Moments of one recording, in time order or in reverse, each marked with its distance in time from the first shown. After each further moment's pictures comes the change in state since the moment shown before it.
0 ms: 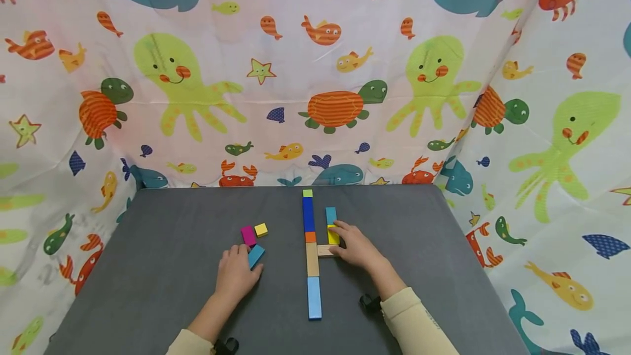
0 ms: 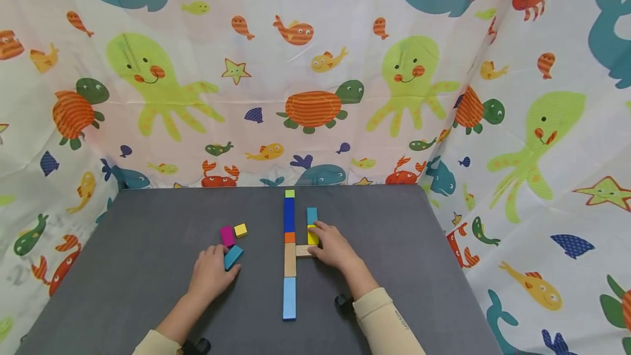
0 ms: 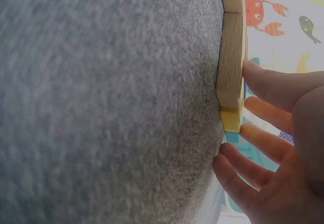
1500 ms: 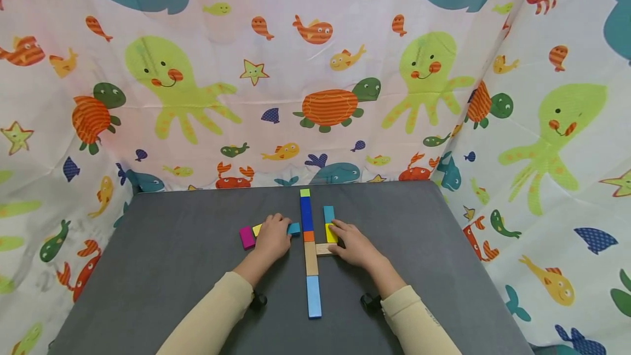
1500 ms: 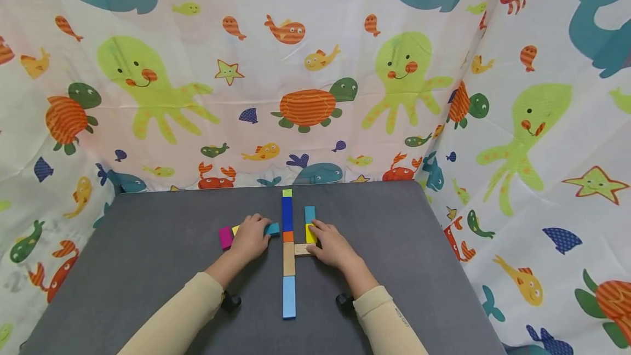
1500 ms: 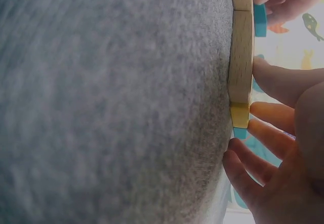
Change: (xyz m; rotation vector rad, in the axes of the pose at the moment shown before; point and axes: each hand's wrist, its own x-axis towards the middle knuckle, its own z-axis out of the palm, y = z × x) left_hand 0.082 0.081 0.020 0.100 -0.061 0.253; right_hand -0.004 0.007 0.003 -0.023 -0.002 -0.006
